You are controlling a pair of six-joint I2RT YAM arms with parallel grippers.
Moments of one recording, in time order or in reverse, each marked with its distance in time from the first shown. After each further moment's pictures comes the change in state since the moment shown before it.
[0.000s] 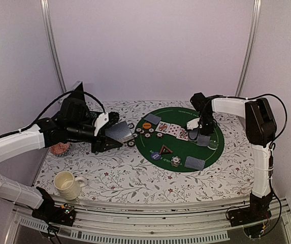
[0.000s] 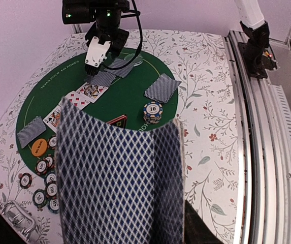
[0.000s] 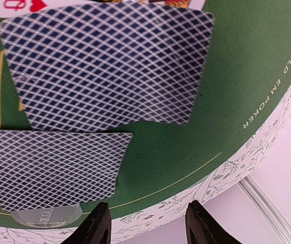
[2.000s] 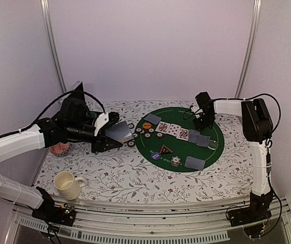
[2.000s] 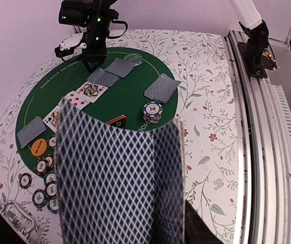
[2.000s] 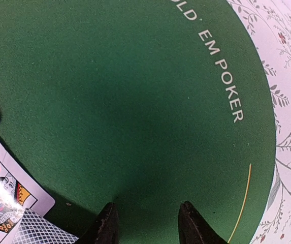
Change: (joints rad) left arm -0.001 -0.001 0.000 0.000 0.000 0.000; right arm -0.089 0.107 0.039 0.265 -0.262 0.949
